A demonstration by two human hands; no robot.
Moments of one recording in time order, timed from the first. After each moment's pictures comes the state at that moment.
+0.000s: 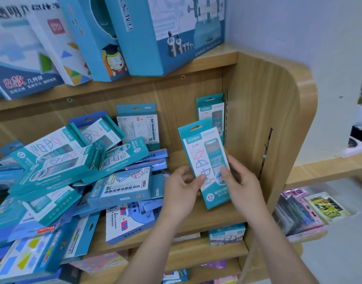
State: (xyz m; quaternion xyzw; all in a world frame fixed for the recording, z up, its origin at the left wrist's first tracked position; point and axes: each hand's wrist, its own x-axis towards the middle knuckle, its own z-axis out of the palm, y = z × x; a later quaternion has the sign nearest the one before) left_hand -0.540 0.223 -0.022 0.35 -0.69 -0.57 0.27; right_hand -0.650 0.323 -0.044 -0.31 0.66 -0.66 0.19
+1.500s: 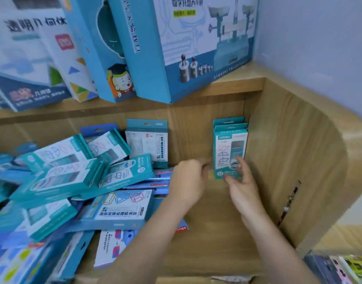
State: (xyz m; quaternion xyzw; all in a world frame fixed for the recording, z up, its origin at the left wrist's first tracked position) left_hand -0.617 0.160 0.017 0.34 -0.90 -0.14 0.25; right_hand -0.709 0.251 -0.011 -0.25 0.67 -0.66 0.23
